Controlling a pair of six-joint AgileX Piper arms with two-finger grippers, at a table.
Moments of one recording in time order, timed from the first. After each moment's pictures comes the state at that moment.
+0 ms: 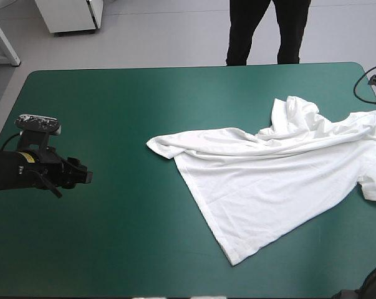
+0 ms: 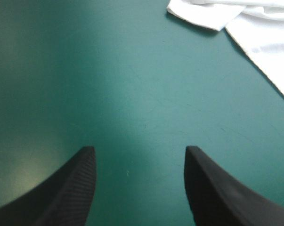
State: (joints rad) left arm -0.07 1.04 -1.24 -0.15 1.26 0.17; right arm -0.45 1.92 -2.02 0.16 1.24 0.05
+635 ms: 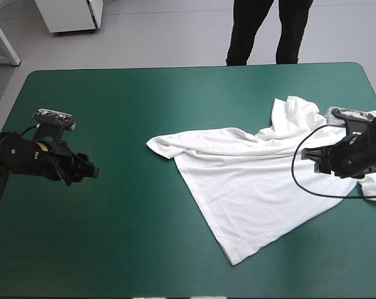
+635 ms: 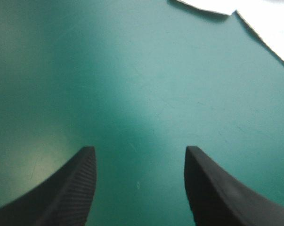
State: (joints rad) left arm -0.07 1.17 -1.24 -0.15 1.22 0.27; right arm -0.06 1.27 -1.24 0.12 1.23 0.04
